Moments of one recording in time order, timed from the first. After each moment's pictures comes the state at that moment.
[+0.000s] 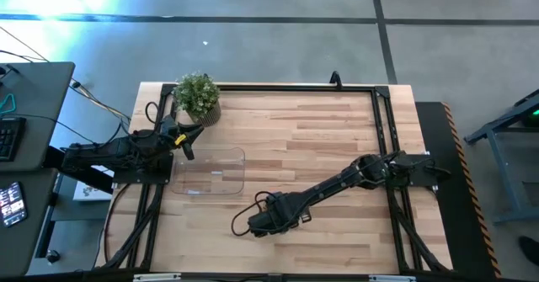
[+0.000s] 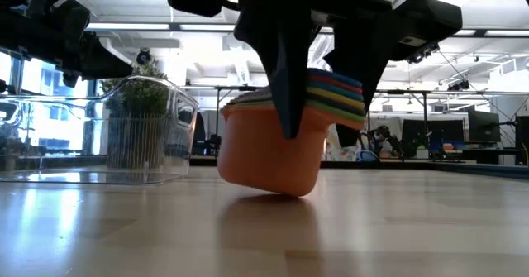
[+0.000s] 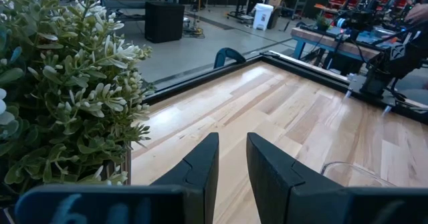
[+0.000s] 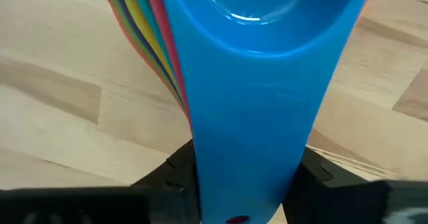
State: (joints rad) left arm 0.02 0.01 0.16 -0.35 -0.59 -0.28; right arm 0.42 2.36 2.10 -1.19 -0.09 1.67
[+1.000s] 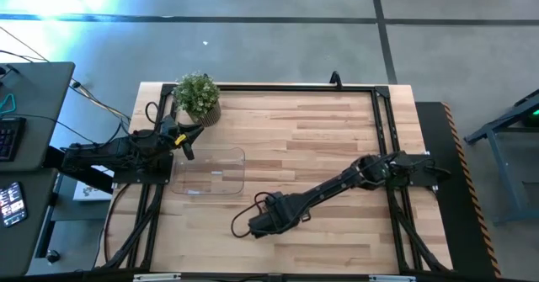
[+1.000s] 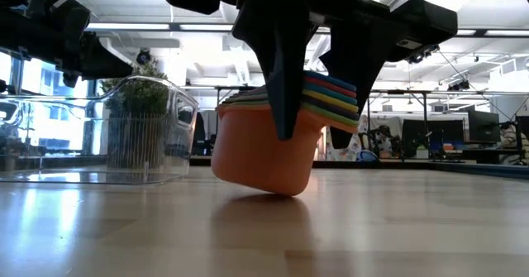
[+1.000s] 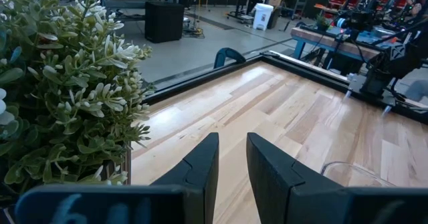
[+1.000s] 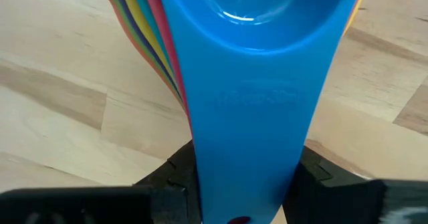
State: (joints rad) left arm 0.02 0.01 0.16 -0.35 -0.59 -0.28; right arm 0.43 2.36 2.10 -1.18 -0.03 1.66
